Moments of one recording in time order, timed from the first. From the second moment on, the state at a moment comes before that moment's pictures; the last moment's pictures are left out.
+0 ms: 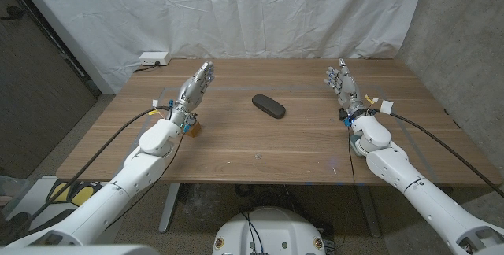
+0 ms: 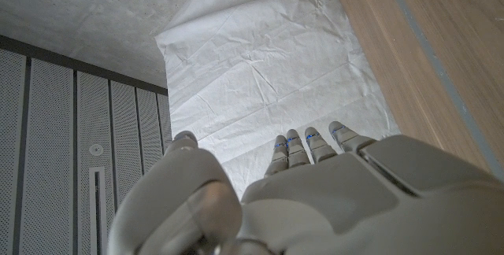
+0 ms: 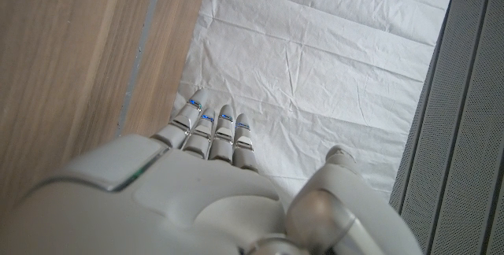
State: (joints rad) left arm 1.00 0.62 0.32 -1.51 -0.58 -0.45 -0.06; left_hand 0.40 -0.03 0.09 0.10 0.34 -0.02 0.06 0.22 0.18 -0.01 0.01 0.23 0.18 -0.04 0.00 0.20 0.18 -0.08 -0.04 0.23 0.18; right arm -0.97 -0.54 -0.33 -1.52 0.59 0.30 -0.14; right_hand 0.13 -0.09 0.14 0.00 0.27 0.23 0.08 0.19 0.18 0.25 0.09 0.22 0.18 0.16 0.03 0.20 0.18 0.15 -0.04 0.50 0.17
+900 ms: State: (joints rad) left arm 1.08 0.65 0.31 -1.58 -0.54 -0.51 -0.05; left_hand 0.40 -0.03 0.08 0.09 0.34 0.02 0.06 0.22 0.18 0.01 0.00 0.23 0.18 -0.01 0.00 0.20 0.18 -0.05 -0.03 0.23 0.18; right arm -0.99 -0.56 -0.31 -1.53 0.60 0.31 -0.14; right_hand 0.13 -0.07 0.14 0.00 0.27 0.23 0.08 0.19 0.18 0.25 0.09 0.22 0.18 0.16 0.04 0.20 0.18 0.15 -0.04 0.48 0.17
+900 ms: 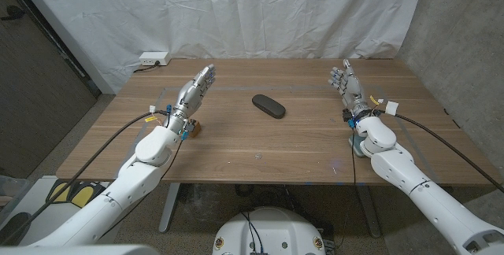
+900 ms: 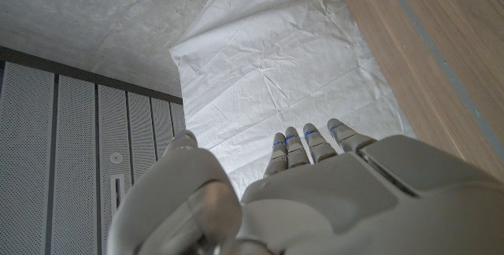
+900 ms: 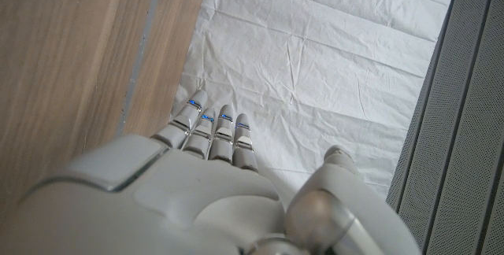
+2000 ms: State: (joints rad) left arm 1.20 0.68 0.26 -1.64 -0.50 -0.63 -0.04; left_hand 0.41 -0.03 0.07 0.09 0.34 0.06 0.06 0.22 0.18 0.06 0.01 0.23 0.18 0.03 -0.01 0.21 0.18 -0.01 -0.03 0.23 0.18; right arm -1.02 -0.56 -0.29 -1.55 0.59 0.31 -0.18; right_hand 0.13 -0.07 0.14 0.00 0.27 0.23 0.08 0.19 0.18 0.25 0.10 0.22 0.18 0.16 0.04 0.20 0.18 0.15 -0.04 0.47 0.17
